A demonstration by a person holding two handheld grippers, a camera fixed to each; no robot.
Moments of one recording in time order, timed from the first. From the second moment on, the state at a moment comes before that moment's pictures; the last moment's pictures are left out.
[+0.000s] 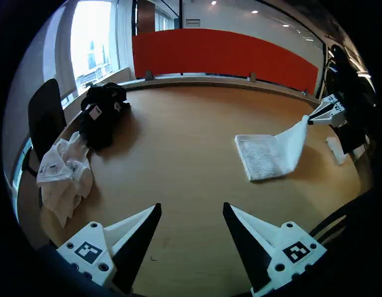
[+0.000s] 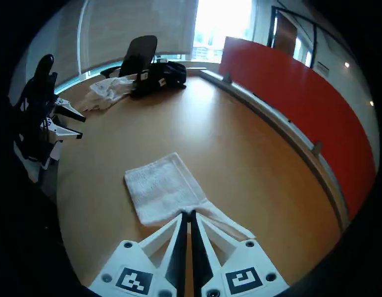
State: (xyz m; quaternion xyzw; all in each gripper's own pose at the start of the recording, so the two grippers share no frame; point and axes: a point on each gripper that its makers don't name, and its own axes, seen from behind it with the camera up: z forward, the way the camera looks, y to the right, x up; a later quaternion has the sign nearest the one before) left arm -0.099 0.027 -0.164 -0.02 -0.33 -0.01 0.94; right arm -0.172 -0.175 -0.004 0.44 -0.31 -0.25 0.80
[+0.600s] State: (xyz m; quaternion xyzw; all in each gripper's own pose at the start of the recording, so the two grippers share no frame) left arm -0.101 0.020 -0.176 0.00 -0.33 -0.04 0.94; right arm -0.197 -0.261 -0.009 0.53 -0.31 -0.30 0.73
